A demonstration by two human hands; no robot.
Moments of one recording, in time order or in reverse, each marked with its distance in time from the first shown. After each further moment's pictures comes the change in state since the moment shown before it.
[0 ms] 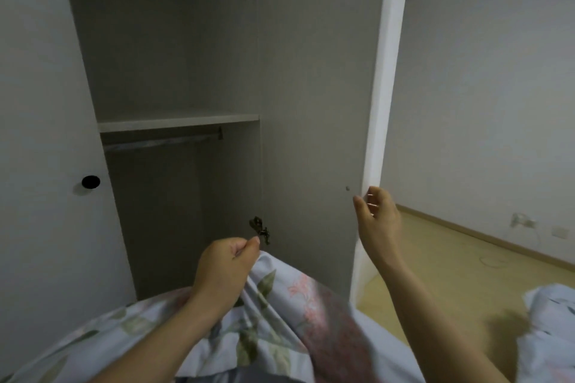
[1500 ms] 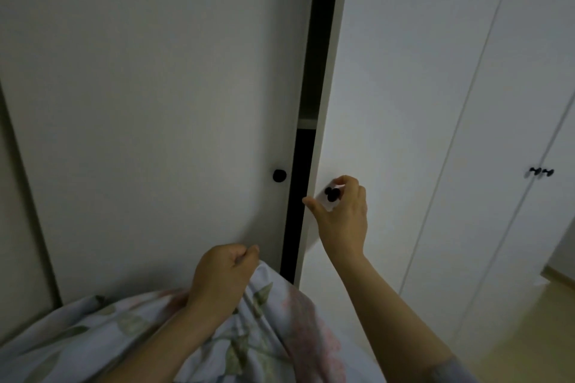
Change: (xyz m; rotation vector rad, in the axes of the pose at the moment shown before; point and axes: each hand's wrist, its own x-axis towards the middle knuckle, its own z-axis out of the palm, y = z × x) left_hand 0.004 -0.156 -0.198 0.217 0.308 -0.197; right_hand -0.096 -0.143 0.311 0.087 -0.331 -0.258
